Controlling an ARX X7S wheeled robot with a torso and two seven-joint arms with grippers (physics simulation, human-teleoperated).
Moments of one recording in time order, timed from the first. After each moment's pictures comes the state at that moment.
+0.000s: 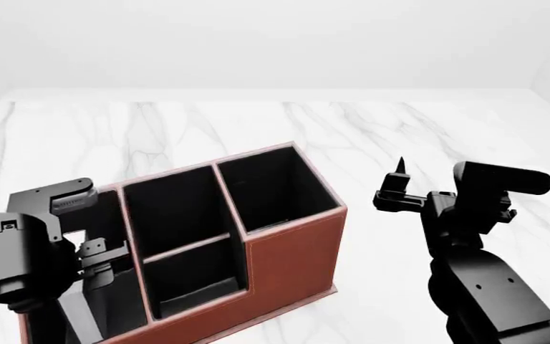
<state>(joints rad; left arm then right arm) -1.60 -1.06 1.82 0.10 -2.48 -0.33 -1.14 0.46 0.37 -0.11 -0.16 0.51 0.50 0.36</state>
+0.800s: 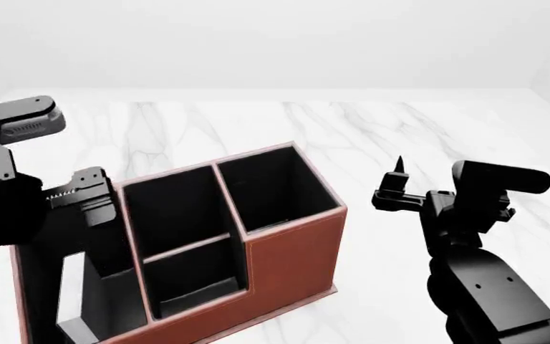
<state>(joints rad) -1.86 -1.14 1.69 0.26 -2.54 -0.41 -1.28 0.47 0.37 -0.12 -0.16 0.52 0.50 0.37</state>
